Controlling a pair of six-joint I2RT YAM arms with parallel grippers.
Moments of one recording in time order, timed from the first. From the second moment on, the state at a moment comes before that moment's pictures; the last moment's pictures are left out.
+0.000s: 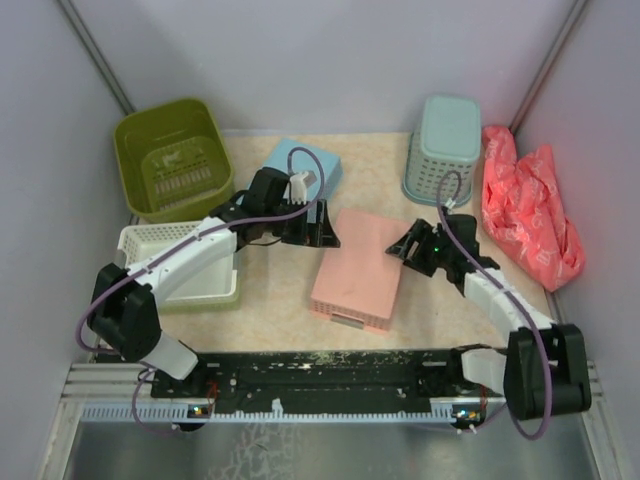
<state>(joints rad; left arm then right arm) -0.63 1.54 1.19 -0.38 0.42 -0.45 0.10 1.09 0.55 -0.21 -0.39 0.68</state>
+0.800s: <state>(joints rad) -0.62 1.41 1.12 -0.41 0.41 -0.41 0.34 0.88 0.71 -0.35 -0.22 0.58</state>
